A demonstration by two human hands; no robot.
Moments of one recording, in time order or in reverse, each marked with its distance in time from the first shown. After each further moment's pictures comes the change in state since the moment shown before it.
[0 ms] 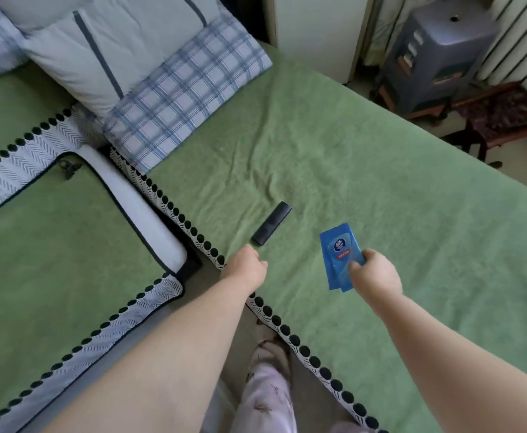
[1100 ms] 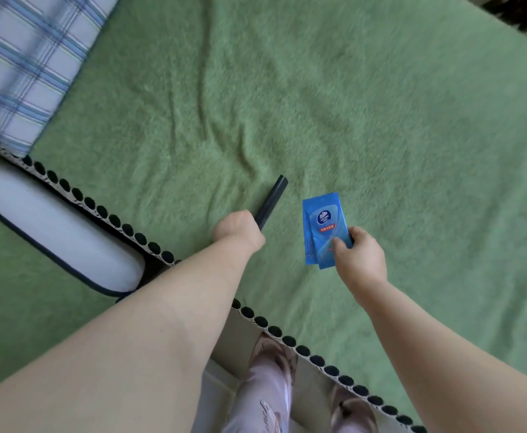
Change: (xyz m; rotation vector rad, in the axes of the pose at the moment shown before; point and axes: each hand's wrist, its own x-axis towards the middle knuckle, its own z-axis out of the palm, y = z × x) left_hand 0.253 0.025 0.080 0.502 -0.190 0.119; right_hand 0.139 -0.035 0.140 0.207 0.020 0.209
